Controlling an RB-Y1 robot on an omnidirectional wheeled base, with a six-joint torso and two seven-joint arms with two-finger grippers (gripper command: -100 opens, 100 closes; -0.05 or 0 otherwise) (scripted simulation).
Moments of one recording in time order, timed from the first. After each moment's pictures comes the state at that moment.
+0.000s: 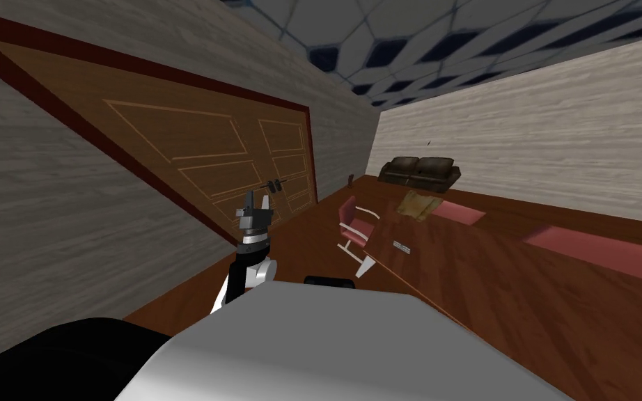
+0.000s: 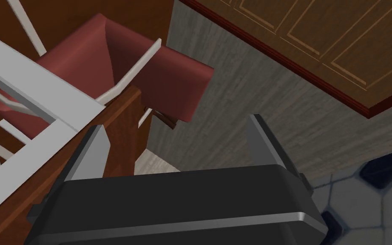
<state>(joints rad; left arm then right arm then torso) 0.50 0.05 -0.02 -2.40 0.04 -0.47 0.13 0.90 -0.73 0.39 -1.73 -0.07 -0.51 0.30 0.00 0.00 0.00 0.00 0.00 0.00</state>
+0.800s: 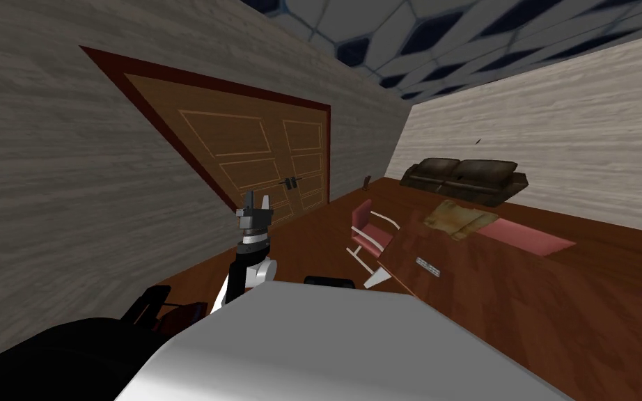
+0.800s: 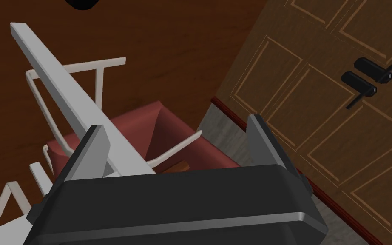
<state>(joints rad) 0.50 0.05 -0.01 -2.40 0.04 -0.47 0.13 0.96 -0.93 0.56 -1.55 -0.12 -0.49 0.41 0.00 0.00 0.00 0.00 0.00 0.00</state>
